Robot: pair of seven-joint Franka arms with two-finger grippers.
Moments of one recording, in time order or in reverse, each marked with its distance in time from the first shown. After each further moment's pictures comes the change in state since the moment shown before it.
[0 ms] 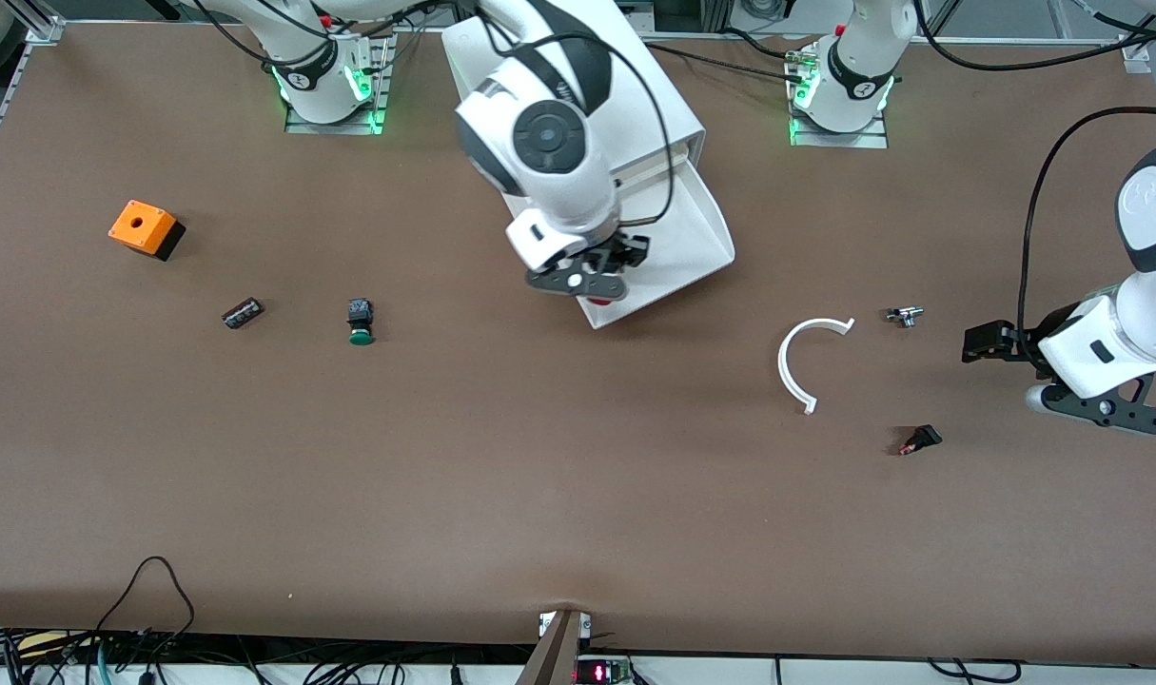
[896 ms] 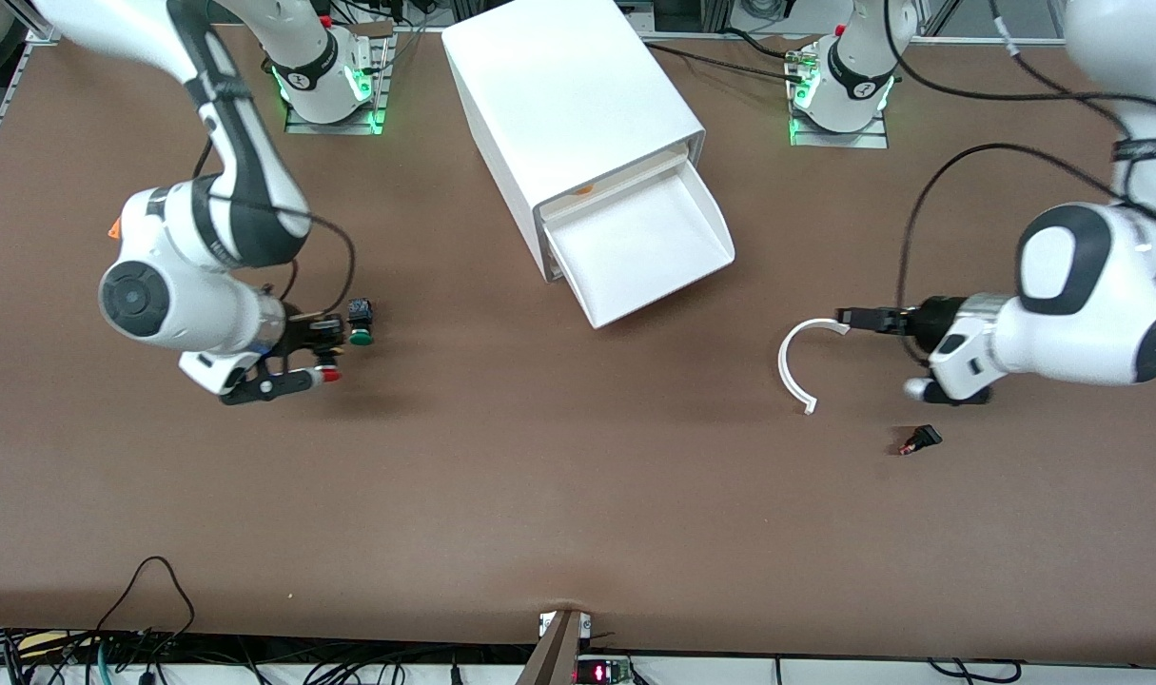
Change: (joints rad) left arm 0.000 0.010 0.010 -0.203 -0.320 -0.064 -0.075; right arm -0.538 -0.270 -0.073 -0.437 0.001 -0.063 -0.930
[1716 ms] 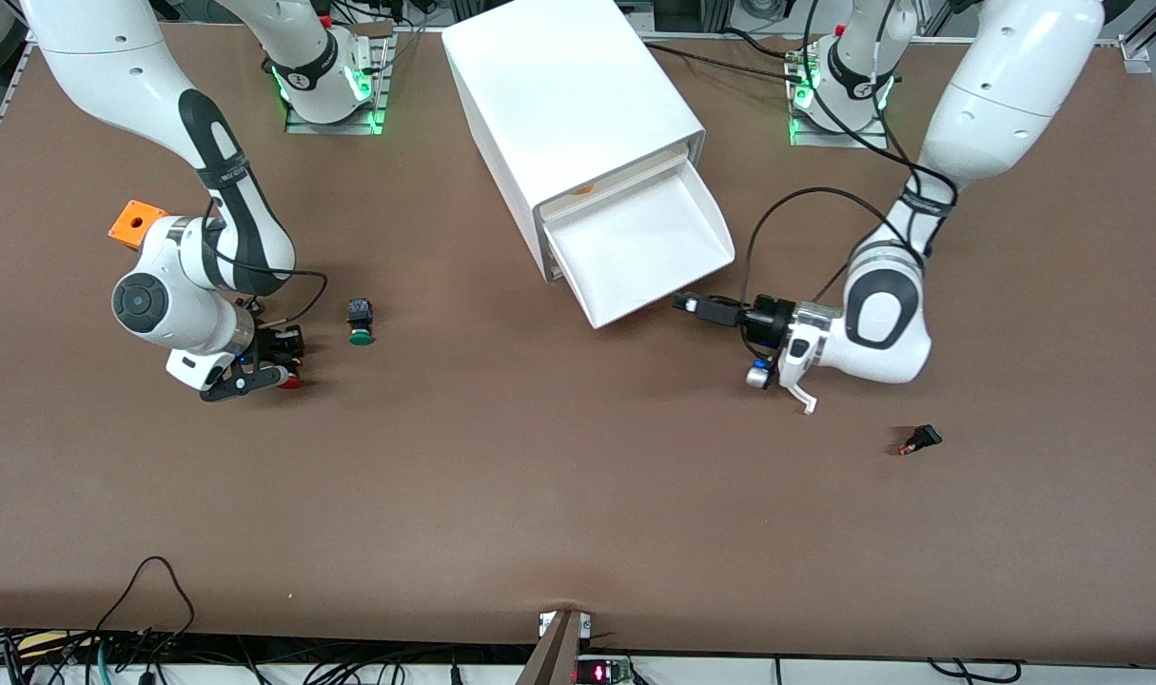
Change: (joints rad) left arm -0.153 0.256 -0.016 -0.205 -0.917 0.063 0.225; right arm -0.043 0.103 -0.222 -0.373 -0.004 0.533 -0.434
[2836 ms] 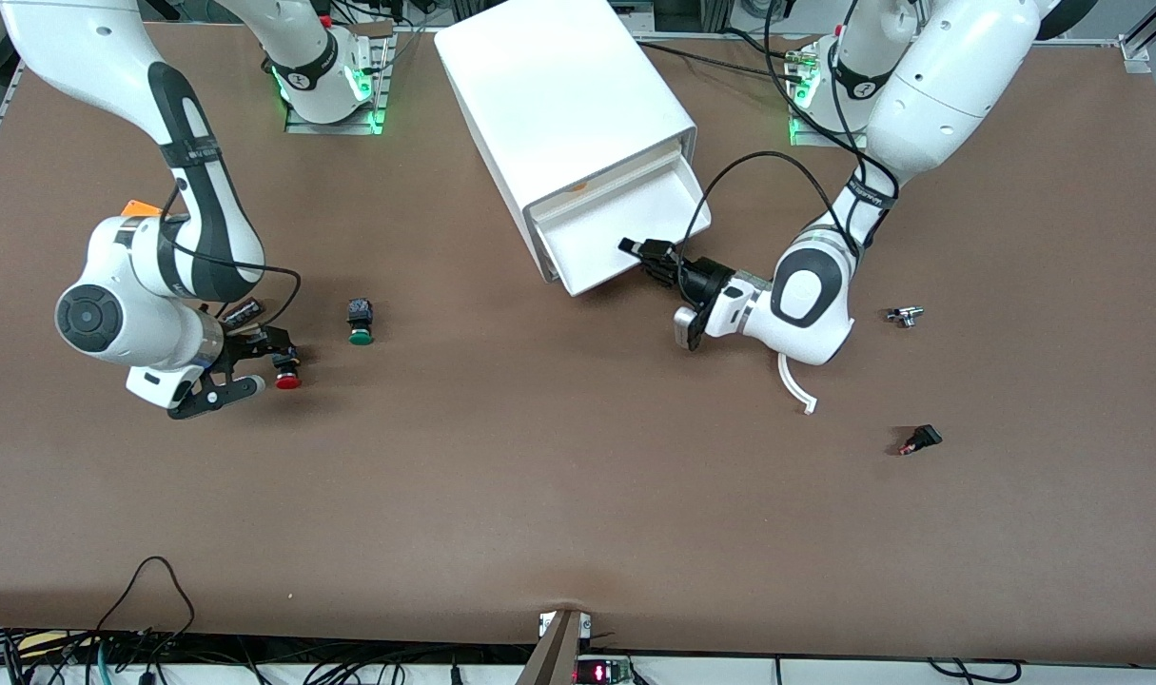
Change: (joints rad) left arm -0.163 0.025 -0.036 -0.040 -0.073 0.006 0.523; right arm 0.001 -0.029 -0.006 0.146 -0.036 -0.210 -0.007
